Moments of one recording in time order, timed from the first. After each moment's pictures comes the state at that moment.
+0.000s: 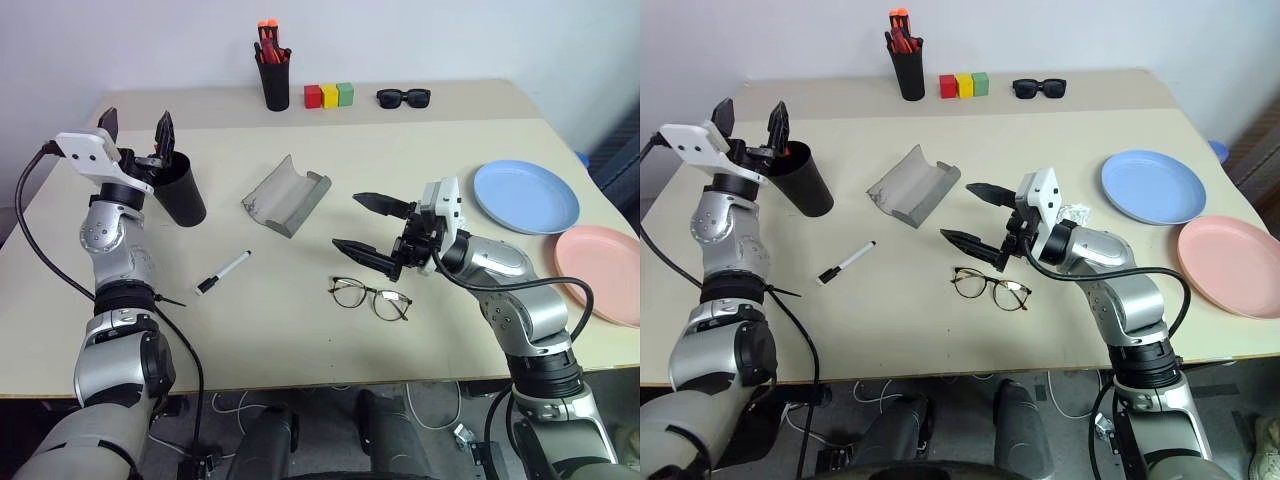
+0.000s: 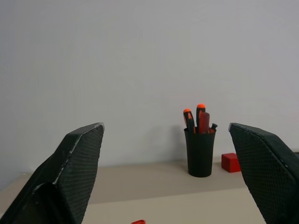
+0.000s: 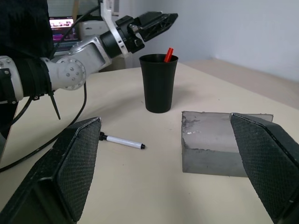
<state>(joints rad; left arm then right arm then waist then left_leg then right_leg) -0.81 0.45 0.40 0.80 -0.33 -0.49 -0.52 -0.43 -0.45 0.03 -0.24 0.52 0.39 0.87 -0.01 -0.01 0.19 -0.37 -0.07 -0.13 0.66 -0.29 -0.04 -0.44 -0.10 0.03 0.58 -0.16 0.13</state>
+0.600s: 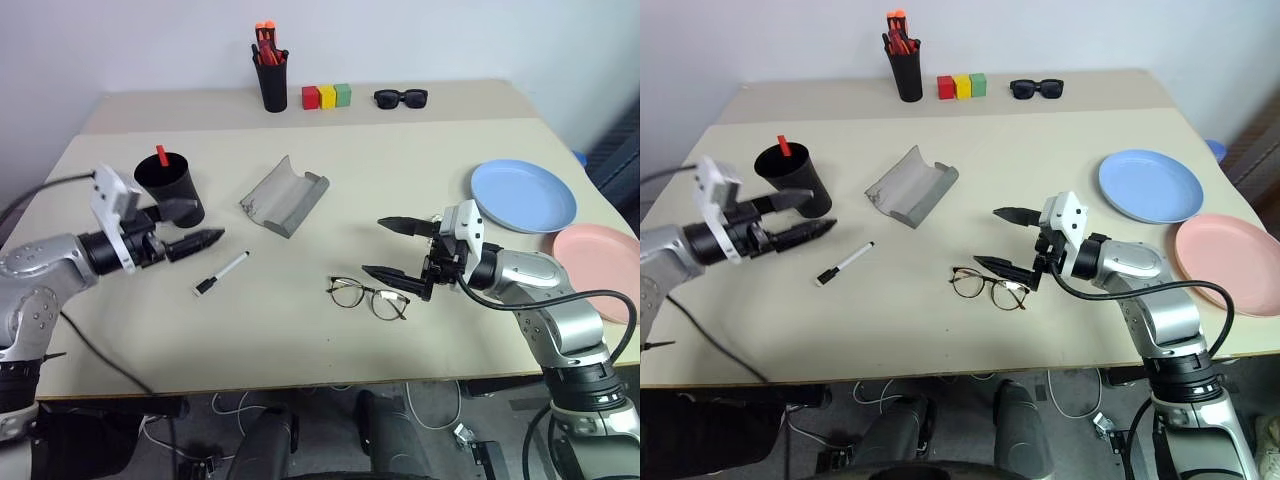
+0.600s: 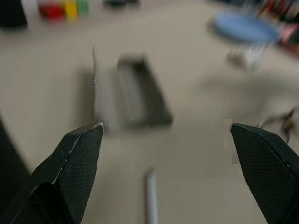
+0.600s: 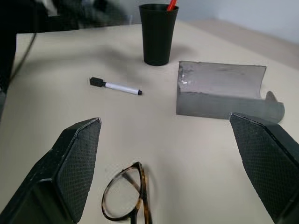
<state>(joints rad) -0.26 0.92 0.18 -0.07 -0.67 0.62 -0.84 -0.33 -0.60 0.00 -0.21 0.48 0.33 0.99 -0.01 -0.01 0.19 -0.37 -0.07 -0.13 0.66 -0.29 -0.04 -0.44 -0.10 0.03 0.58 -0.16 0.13</state>
